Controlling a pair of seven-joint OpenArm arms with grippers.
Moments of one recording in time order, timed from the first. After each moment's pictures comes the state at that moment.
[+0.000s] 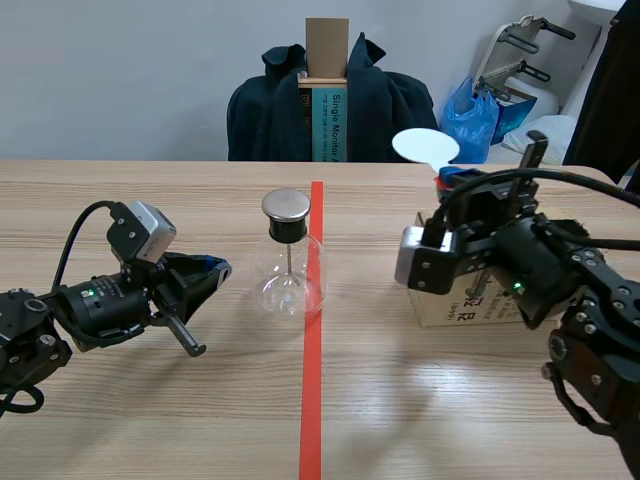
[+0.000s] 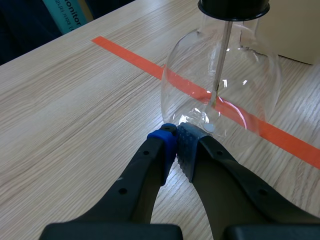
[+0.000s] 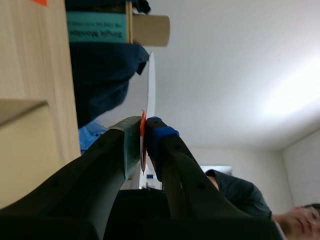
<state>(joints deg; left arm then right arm) -10.9 -18.8 14.1 47.3 12.8 -34.9 -35.4 -5.2 17.6 -8.8 79.4 -73.6 -20.4 18.7</state>
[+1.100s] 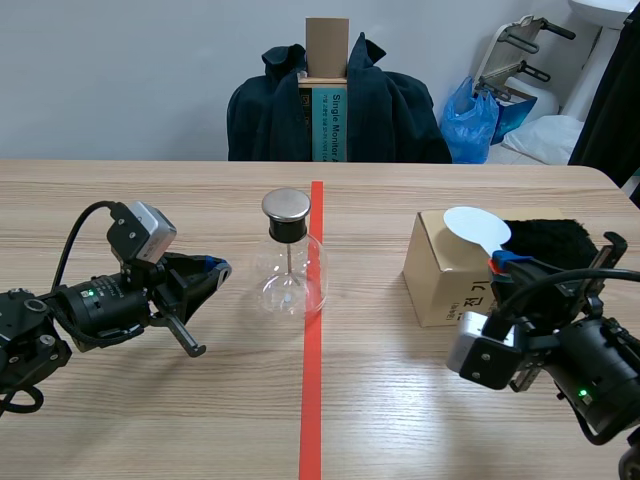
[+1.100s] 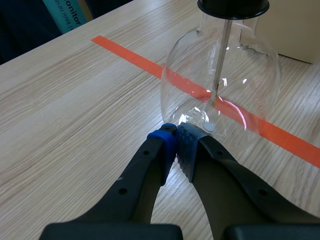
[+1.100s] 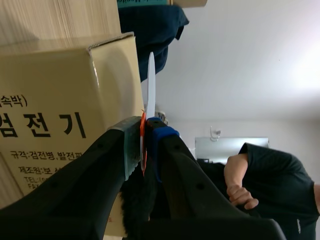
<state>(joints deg) -10.9 -18.8 14.1 47.3 13.0 -34.9 -35.4 -19.0 21.9 -8.3 78.8 -63.7 -25.6 16.9</state>
